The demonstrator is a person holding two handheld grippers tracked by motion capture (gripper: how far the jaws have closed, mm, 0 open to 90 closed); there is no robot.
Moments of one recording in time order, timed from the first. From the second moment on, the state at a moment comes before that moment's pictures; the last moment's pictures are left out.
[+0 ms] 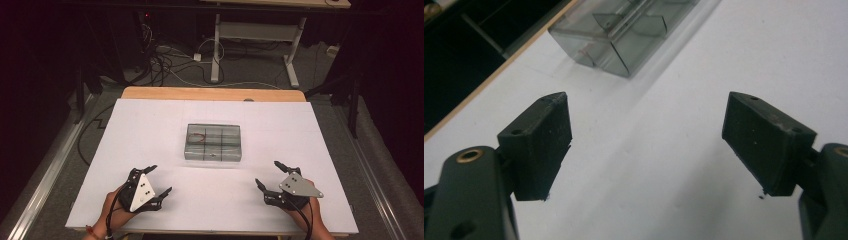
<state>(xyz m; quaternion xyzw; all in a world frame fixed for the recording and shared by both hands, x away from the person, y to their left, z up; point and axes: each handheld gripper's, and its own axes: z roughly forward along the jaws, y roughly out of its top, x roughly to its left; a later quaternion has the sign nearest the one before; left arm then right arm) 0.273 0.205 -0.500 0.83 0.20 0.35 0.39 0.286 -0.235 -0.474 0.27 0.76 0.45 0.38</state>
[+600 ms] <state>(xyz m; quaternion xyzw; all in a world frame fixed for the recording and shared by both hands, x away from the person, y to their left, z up) 0.272 0.213 -0.509 0.83 0.23 0.33 0.38 0.277 -0.234 -0.488 0.26 0.77 0.44 0.38</state>
